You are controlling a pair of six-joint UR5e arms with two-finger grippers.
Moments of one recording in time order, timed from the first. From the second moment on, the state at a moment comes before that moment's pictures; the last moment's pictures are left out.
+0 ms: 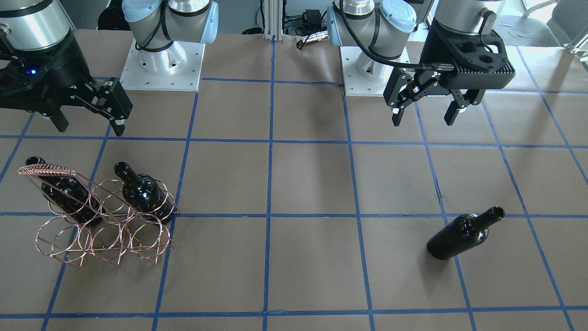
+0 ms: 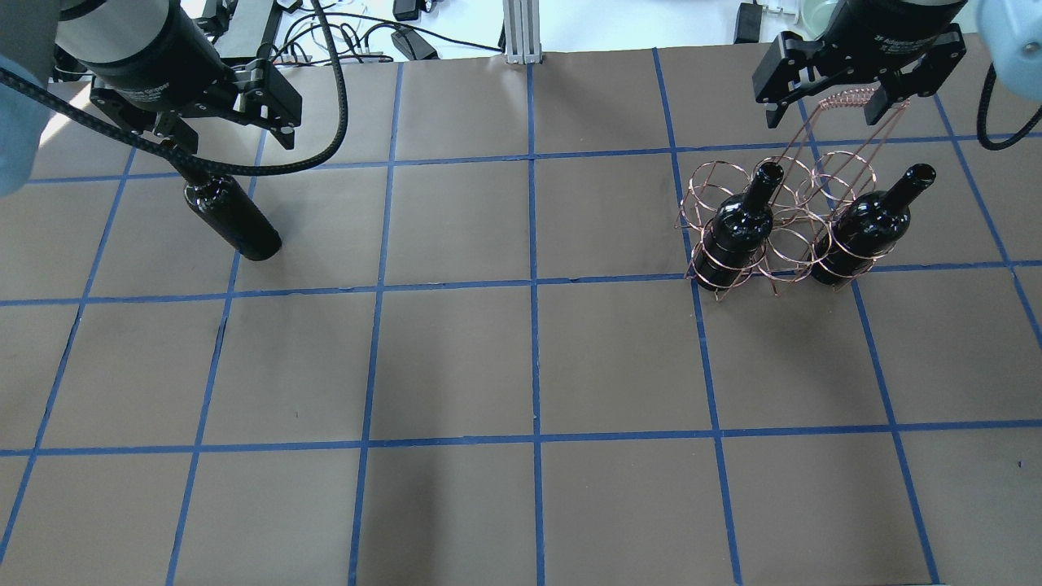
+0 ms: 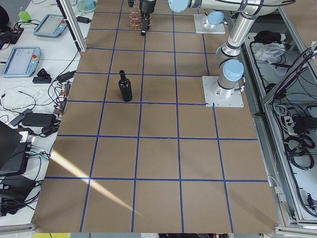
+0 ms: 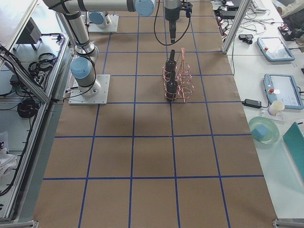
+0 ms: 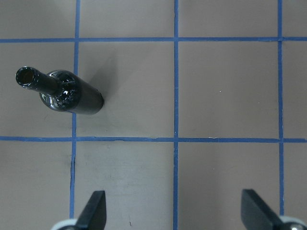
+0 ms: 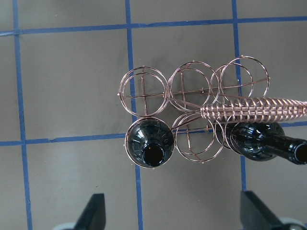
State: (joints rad) left arm -1.55 -1.53 -1.56 -1.42 1.61 0.00; right arm 1.50 -1.55 1.51 -1.66 -1.60 -0.03
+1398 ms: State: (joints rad) left arm -1.32 -1.80 -1.44 -1.38 1.60 0.22; right arm 1.49 -1.55 1.52 -1.66 -1.60 -0.03
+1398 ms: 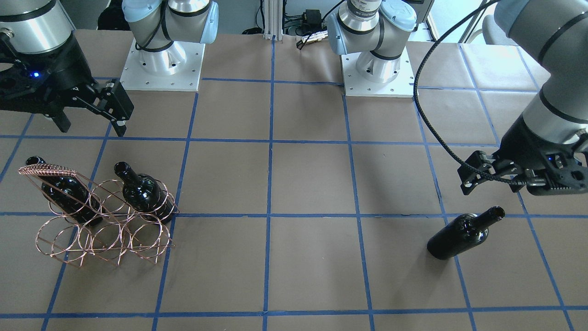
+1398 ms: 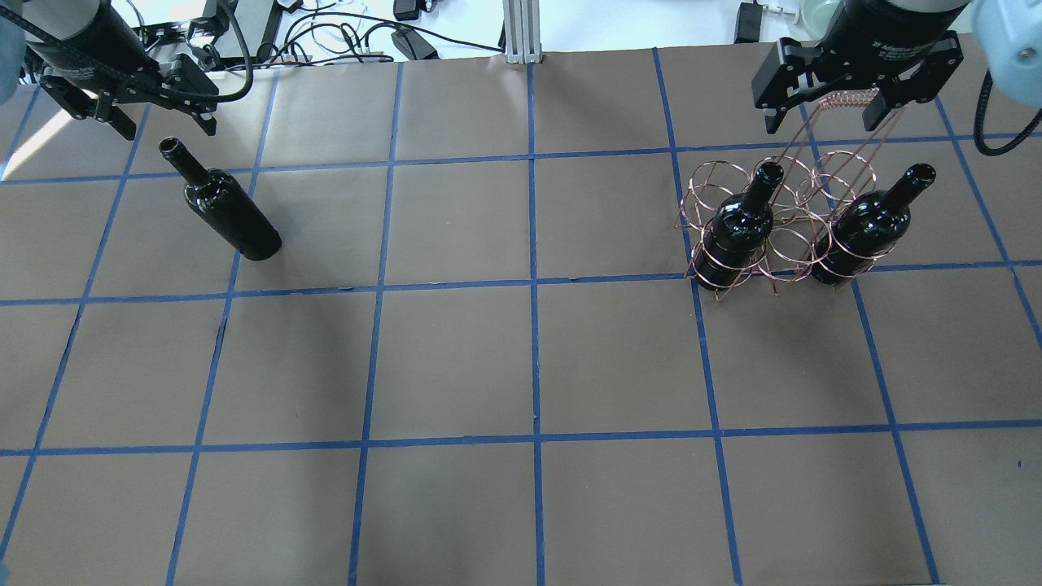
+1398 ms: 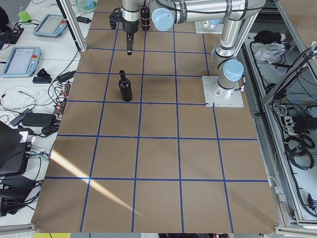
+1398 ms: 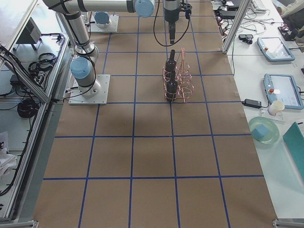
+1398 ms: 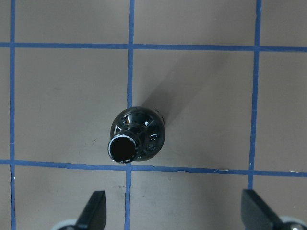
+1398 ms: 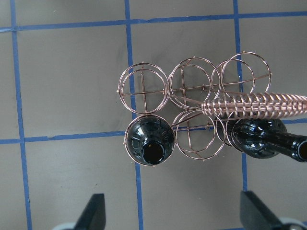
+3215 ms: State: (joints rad) left arm -1.32 -1.80 -1.44 -1.48 1.57 0.20; right arm 1.49 -1.55 1.52 -1.67 -1.56 -0.03
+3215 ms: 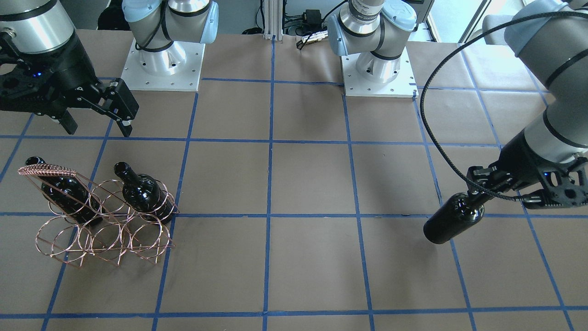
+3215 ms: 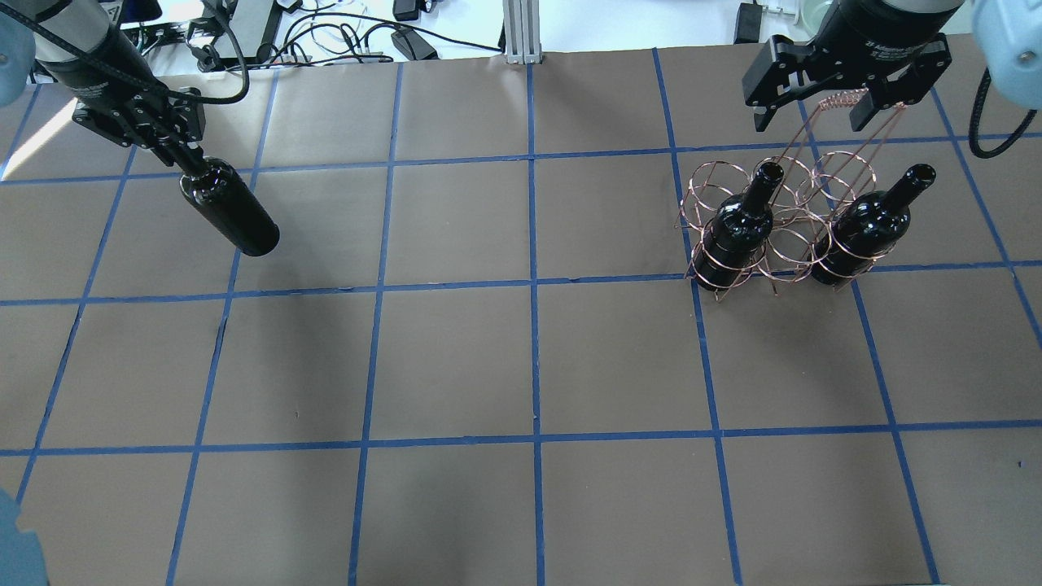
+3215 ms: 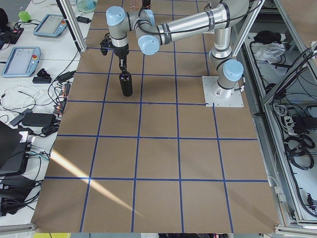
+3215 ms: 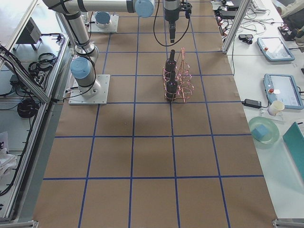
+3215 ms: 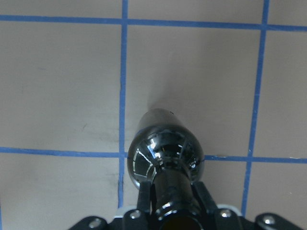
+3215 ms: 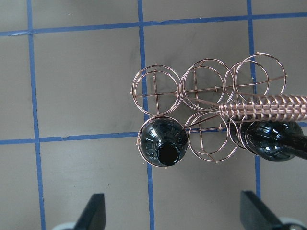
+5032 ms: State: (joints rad) left arm -1.67 -1.57 -1.78 -1.36 1.59 -0.21; right arm 1.50 -1.55 1.52 -1.67 -1.55 -0.02
